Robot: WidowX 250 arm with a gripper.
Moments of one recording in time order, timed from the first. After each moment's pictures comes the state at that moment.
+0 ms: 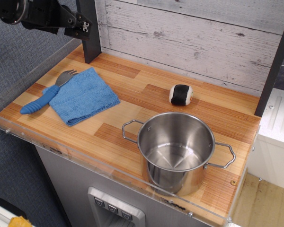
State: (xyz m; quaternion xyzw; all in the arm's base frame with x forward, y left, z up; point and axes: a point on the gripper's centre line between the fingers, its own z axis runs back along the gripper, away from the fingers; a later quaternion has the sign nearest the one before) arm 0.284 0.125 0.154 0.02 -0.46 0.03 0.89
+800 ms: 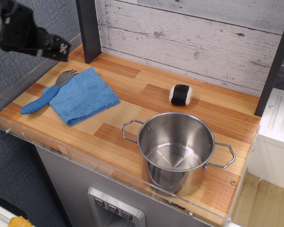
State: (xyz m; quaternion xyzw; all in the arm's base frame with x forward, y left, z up) arm 0.247 0.143 0.133 0.02 -0.42 0.06 0.90
